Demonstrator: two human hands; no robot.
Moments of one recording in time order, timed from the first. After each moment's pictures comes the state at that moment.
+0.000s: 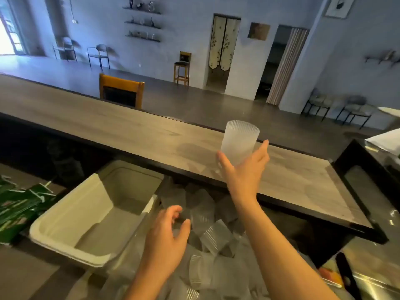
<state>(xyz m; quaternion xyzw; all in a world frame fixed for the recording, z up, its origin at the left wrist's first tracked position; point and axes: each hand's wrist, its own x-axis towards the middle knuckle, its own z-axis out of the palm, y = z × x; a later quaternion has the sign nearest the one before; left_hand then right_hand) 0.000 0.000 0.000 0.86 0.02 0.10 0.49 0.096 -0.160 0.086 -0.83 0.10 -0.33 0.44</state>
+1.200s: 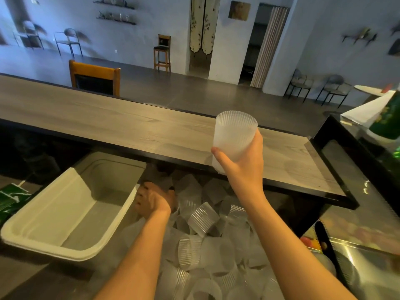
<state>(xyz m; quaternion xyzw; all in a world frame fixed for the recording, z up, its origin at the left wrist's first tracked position) 0.105 -0.028 -0.041 0.91 0.24 0.02 0.35 0.056 -0.195 0.085 -0.80 0.01 -0.35 0.48</state>
